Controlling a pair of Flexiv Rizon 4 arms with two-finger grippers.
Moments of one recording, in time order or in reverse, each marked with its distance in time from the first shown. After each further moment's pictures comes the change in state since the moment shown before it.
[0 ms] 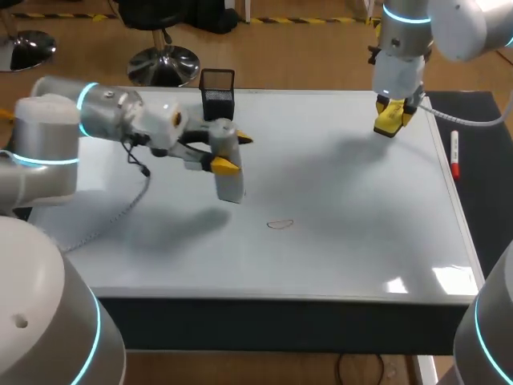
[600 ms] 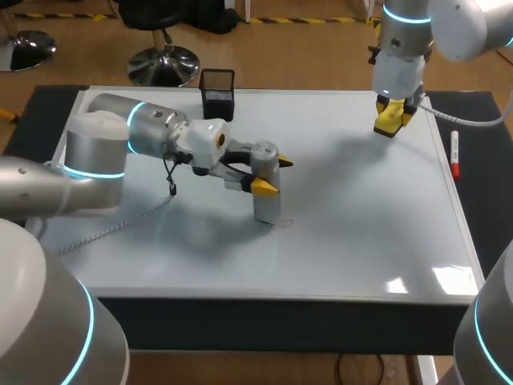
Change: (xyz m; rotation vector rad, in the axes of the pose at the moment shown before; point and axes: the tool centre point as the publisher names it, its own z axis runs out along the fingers) left arm 0.001 0.033 0.066 0.037 0.063 -0.046; right arm 0.000 0.000 0.000 0.000 0.000 0.000
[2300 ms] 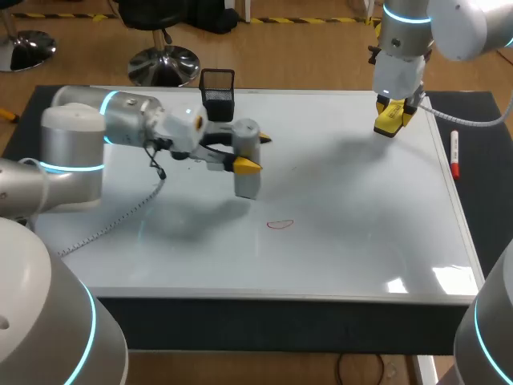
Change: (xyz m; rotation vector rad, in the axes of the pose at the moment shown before) left arm -0.029 -0.024 -0.060 -0.032 -0.150 0.064; right arm 0.000 0.000 0.000 0.000 0.000 0.000
